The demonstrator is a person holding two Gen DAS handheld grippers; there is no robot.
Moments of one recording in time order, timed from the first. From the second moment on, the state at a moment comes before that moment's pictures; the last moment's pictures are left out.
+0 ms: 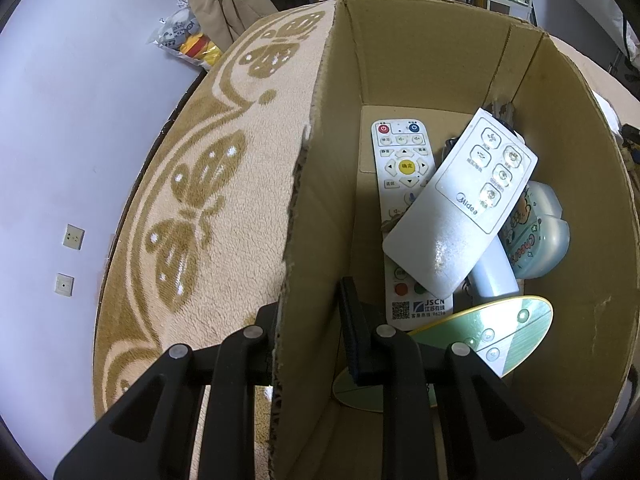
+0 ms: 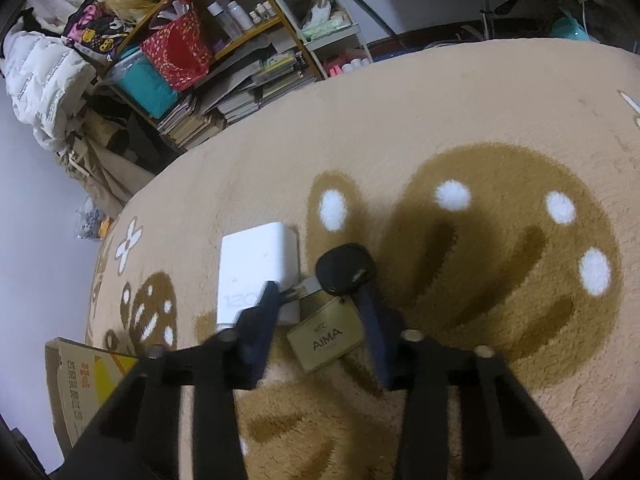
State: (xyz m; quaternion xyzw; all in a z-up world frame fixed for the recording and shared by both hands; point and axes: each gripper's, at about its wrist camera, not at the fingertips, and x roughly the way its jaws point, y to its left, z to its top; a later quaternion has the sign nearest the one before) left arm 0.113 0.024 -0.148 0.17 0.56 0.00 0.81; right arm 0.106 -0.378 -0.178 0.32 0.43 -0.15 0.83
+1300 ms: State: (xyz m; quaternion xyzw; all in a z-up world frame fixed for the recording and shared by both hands) left arm 0.112 0.020 -0.147 0.18 0.56 0.00 0.81; right arm 0.106 -0.214 -0.035 0.16 0.33 0.03 0.93
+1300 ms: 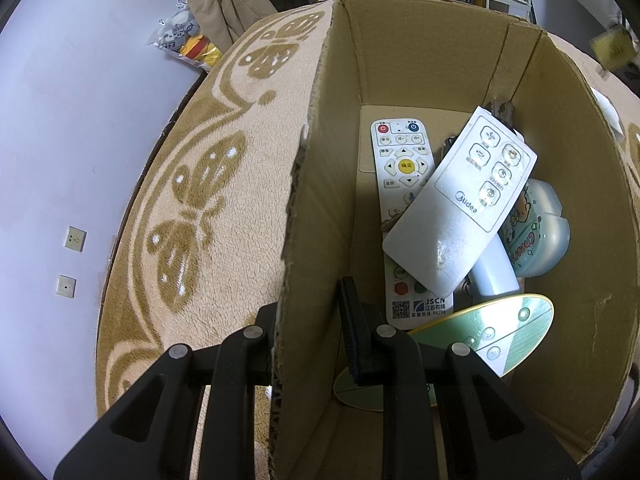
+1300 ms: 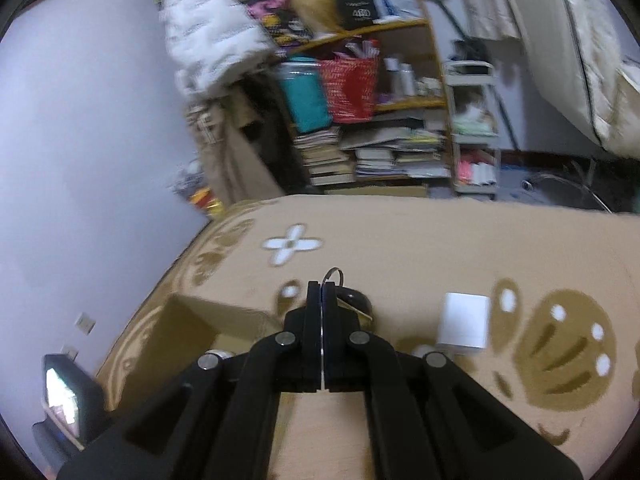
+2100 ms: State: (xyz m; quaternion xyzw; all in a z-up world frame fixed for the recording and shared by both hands) left arm 0.112 0.024 -0.145 0.18 0.56 0.00 0.81; right arm 0.100 -0.127 -0.048 0.09 0.37 0.12 0.92
